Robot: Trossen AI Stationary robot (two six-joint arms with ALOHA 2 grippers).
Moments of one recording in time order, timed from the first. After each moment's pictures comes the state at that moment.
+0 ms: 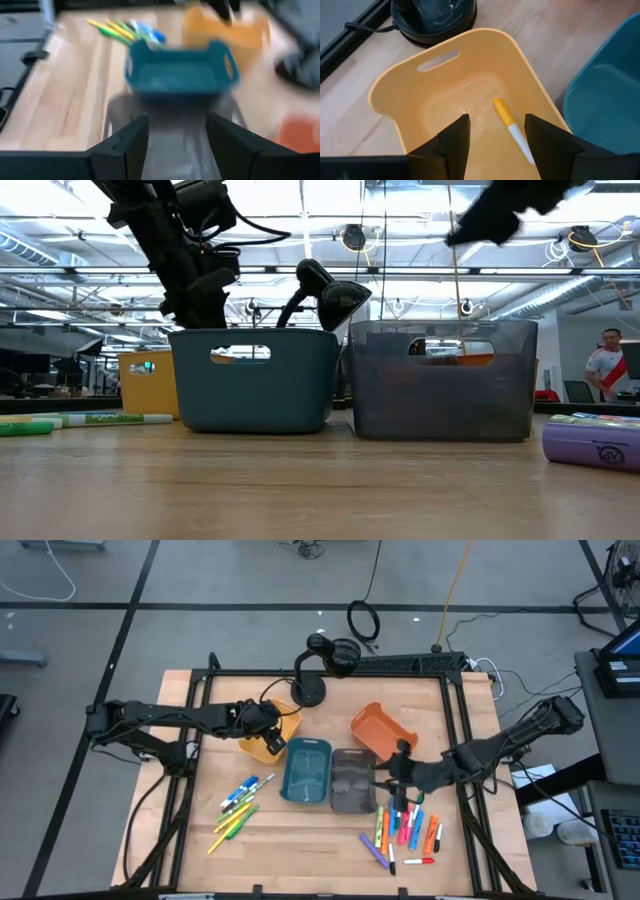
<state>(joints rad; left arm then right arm) 0.20 1.32 0.81 -0.47 -0.28 -0.34 0.44 1.09 0.79 -0.38 0.44 0.43</state>
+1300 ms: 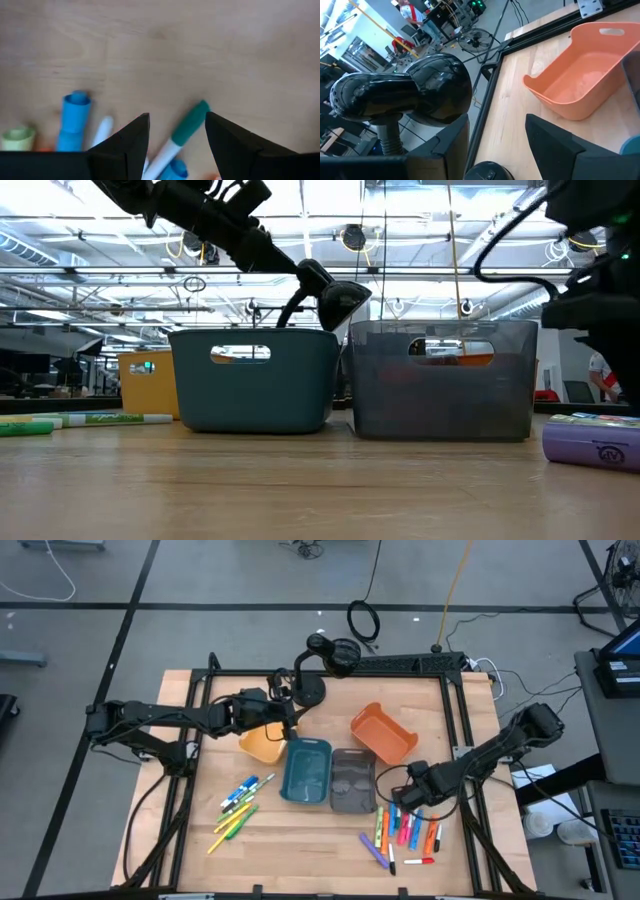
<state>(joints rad) 0.20 1.32 0.81 0.25 -0.29 0.55 0.47 1.41 0.72 -0.94 0.03 1.87</state>
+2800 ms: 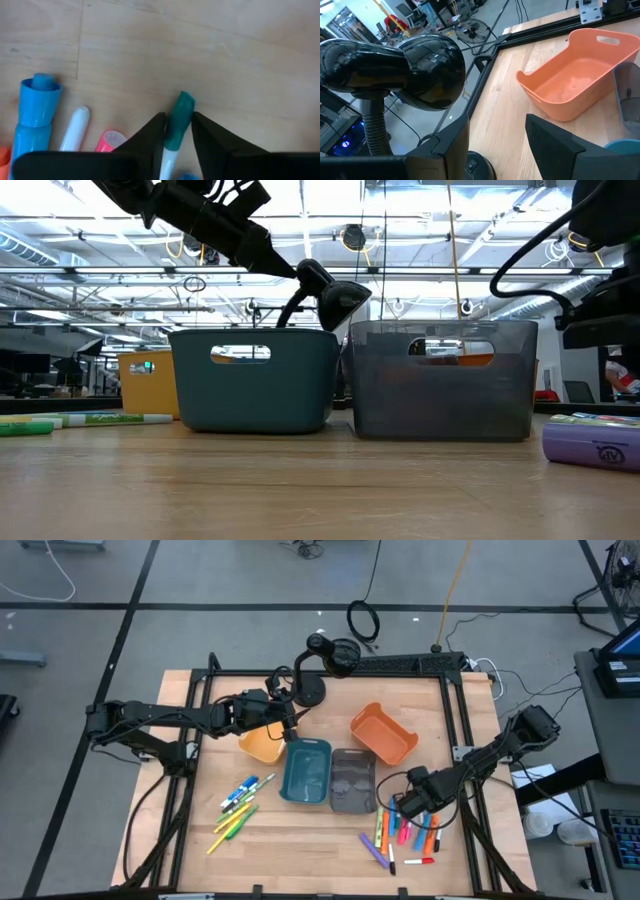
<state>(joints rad) 0.20 1.32 0.81 0.21 -0.29 0.38 0.53 1.49 0.67 -0.82 -0.01 1.88</state>
